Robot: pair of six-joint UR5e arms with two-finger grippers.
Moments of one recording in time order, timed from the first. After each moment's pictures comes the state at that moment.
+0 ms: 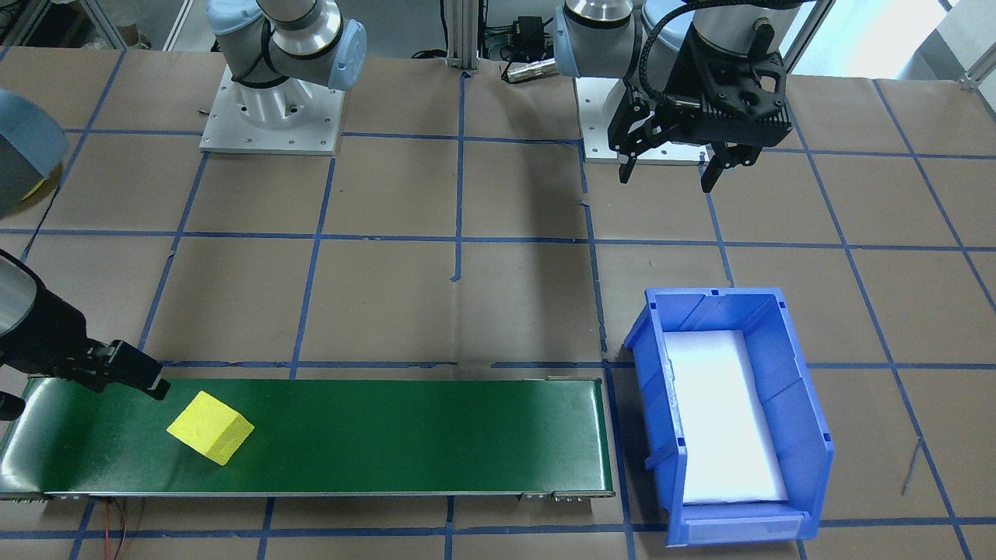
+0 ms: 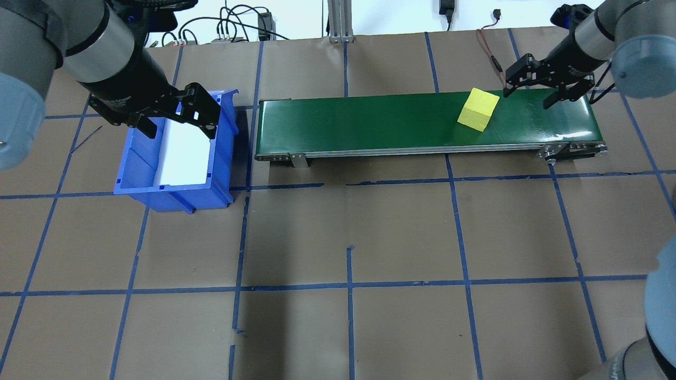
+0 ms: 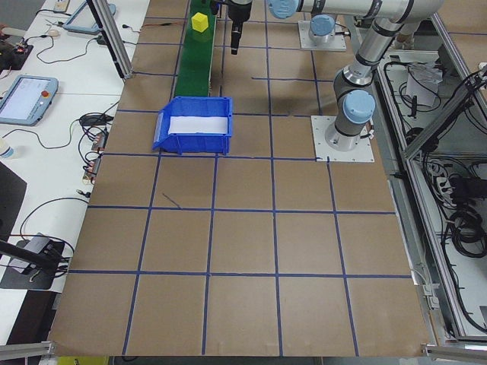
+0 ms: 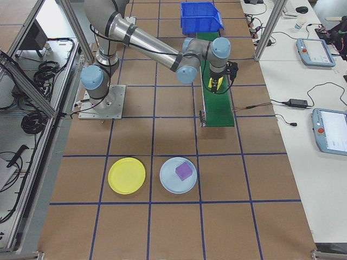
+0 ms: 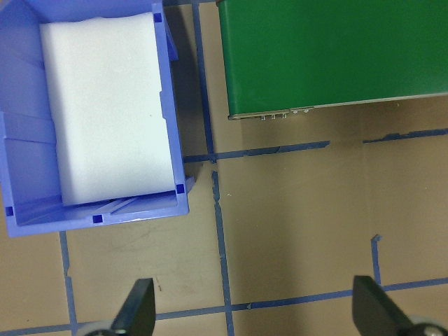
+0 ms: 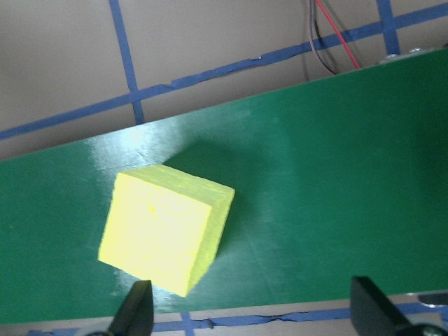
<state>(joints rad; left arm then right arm) -1.58 -1.48 -1.63 -1.51 1.53 0.08 1.26 -1.22 1.60 -2.00 -1.29 -0.06</state>
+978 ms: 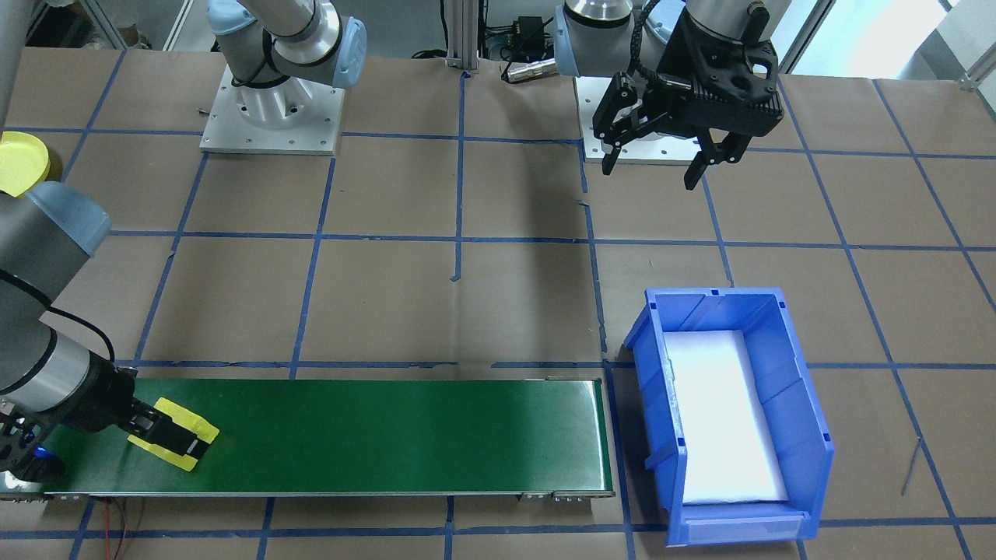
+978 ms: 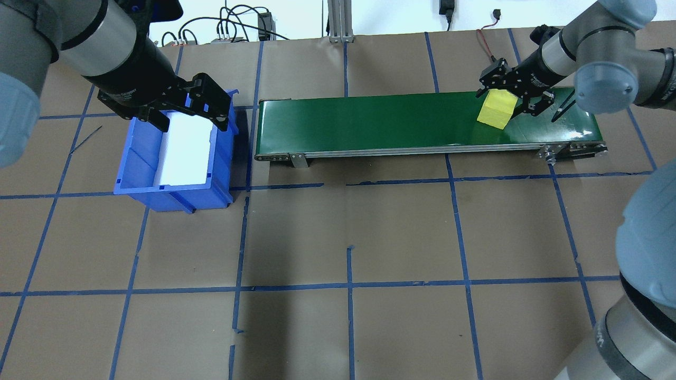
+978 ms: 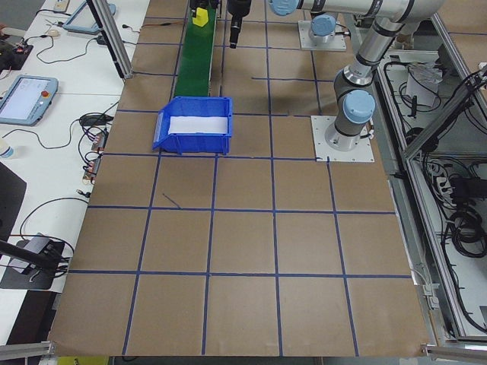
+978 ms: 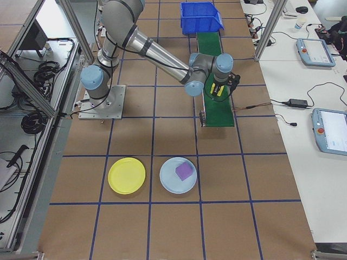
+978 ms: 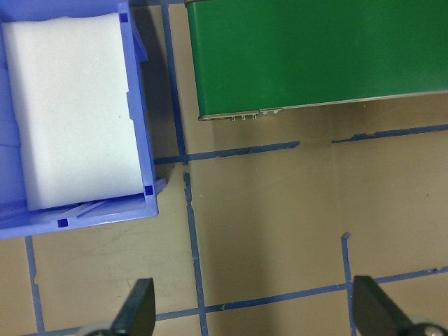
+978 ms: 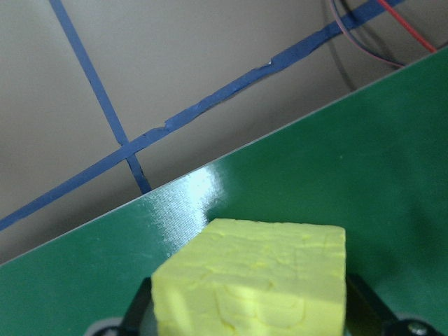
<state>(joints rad) -1.59 -1.48 -1.62 -1.50 1.46 0.08 1.28 -1.06 1.60 -2.15 -1.20 0.17</state>
